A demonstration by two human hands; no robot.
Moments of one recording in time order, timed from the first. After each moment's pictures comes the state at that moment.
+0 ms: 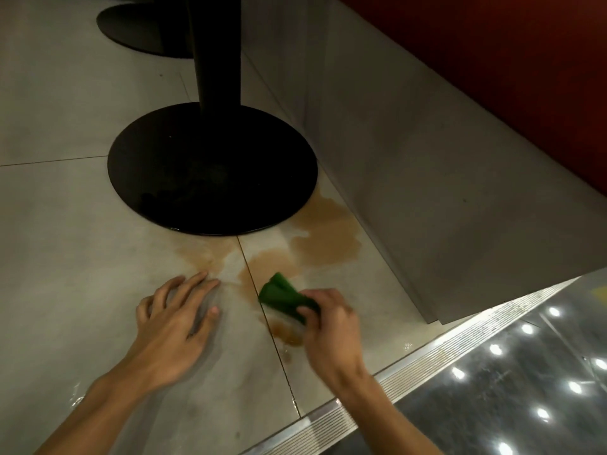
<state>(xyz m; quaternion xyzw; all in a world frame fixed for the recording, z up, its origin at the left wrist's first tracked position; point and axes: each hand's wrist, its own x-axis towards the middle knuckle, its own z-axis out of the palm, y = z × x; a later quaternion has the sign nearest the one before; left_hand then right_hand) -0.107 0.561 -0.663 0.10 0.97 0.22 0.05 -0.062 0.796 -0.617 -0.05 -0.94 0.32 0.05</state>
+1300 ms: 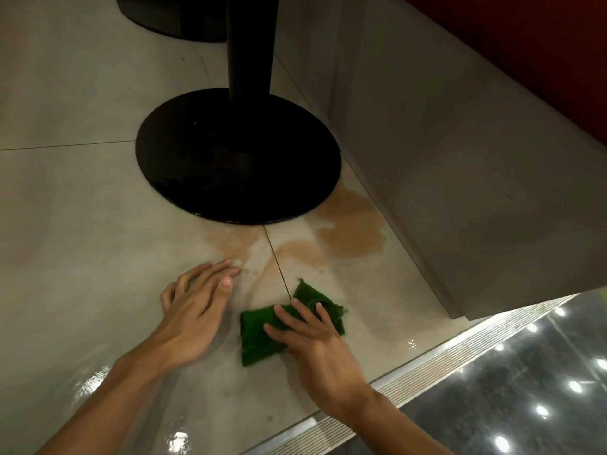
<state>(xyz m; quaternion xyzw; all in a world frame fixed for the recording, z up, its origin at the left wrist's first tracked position) -0.112 0.546 -0.659 0.07 0.94 0.34 0.08 -0.041 0.766 -0.648 0.18 -0.96 0.21 -0.07</state>
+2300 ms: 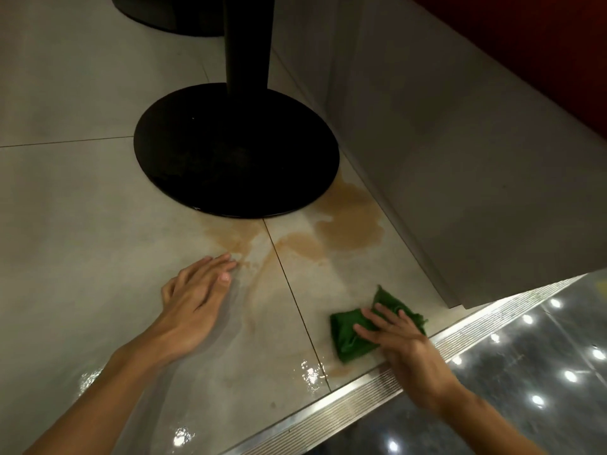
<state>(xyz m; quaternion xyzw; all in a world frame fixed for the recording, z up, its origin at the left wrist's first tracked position) -0.112 0.537 -0.664 0.08 0.93 0.35 0.09 -0.006 0.891 -0.649 0.12 -0.97 0.20 -0.03</state>
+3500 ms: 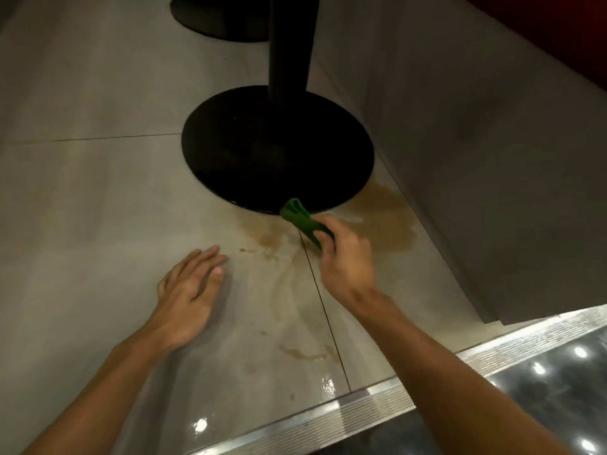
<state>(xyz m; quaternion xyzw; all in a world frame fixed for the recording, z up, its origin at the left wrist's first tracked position) -0.100 0.499 -0.667 -0.01 0.94 0.34 0.02 -0.136 0.742 -0.594 0.03 -0.92 0.37 0.07</state>
